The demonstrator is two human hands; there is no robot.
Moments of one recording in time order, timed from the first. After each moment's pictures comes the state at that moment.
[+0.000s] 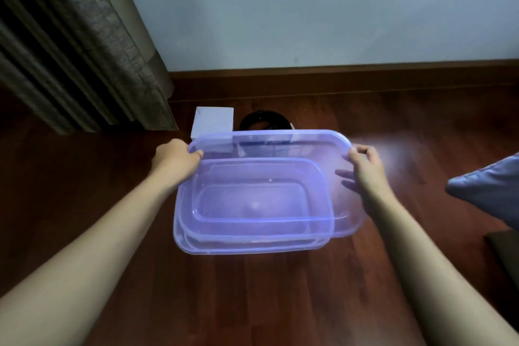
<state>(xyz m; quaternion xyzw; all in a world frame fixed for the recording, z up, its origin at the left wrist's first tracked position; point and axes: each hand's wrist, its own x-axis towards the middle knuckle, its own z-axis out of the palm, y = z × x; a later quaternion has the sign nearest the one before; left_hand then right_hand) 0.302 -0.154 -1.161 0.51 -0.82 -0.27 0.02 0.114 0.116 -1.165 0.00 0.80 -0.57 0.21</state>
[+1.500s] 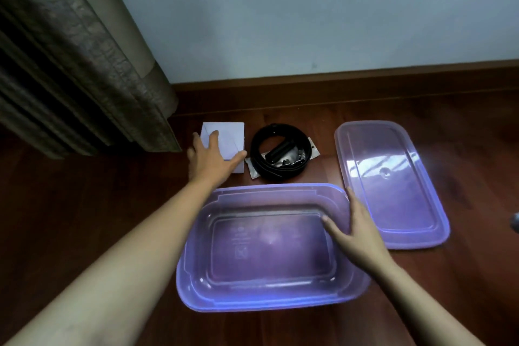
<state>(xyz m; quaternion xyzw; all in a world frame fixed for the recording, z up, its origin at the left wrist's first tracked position) 0.236 -0.199 -1.235 0.48 -0.84 -0.25 0.00 0.150 0.096 -1.246 -0.23 0.90 -0.31 0.19</state>
